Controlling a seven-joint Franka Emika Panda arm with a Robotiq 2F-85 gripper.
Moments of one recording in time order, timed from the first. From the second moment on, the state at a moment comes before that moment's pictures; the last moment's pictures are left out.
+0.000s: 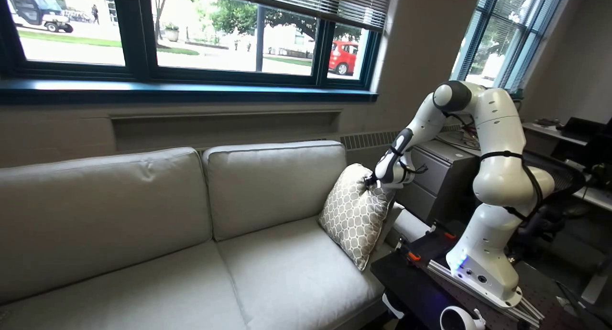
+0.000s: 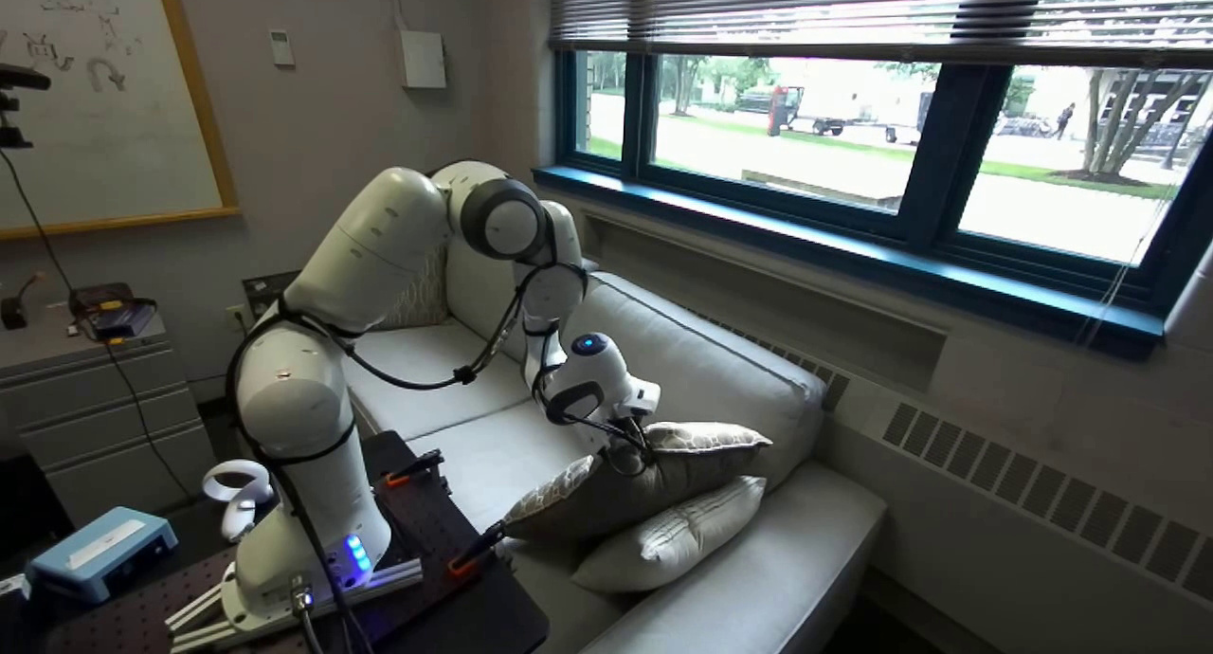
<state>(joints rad) -0.23 0.68 0.05 -2.32 0.08 3.45 0.04</state>
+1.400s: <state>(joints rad) -0.74 0.59 0.31 -2.37 -0.04 3.45 0.19</state>
